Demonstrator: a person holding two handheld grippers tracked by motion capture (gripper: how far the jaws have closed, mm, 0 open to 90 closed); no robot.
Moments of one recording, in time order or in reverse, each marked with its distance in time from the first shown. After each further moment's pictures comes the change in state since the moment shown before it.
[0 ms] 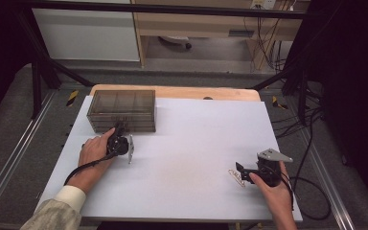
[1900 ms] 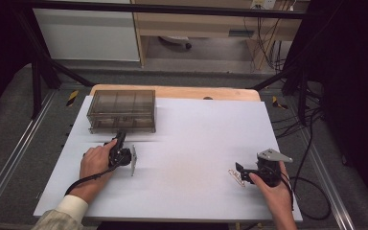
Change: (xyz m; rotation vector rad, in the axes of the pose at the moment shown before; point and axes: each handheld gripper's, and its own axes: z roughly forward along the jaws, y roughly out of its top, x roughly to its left) left arm -0.015 0.013 -0.036 -0.014 0.082 0.024; right arm 0.001 0.000 0.000 0.000 0.006 0.003
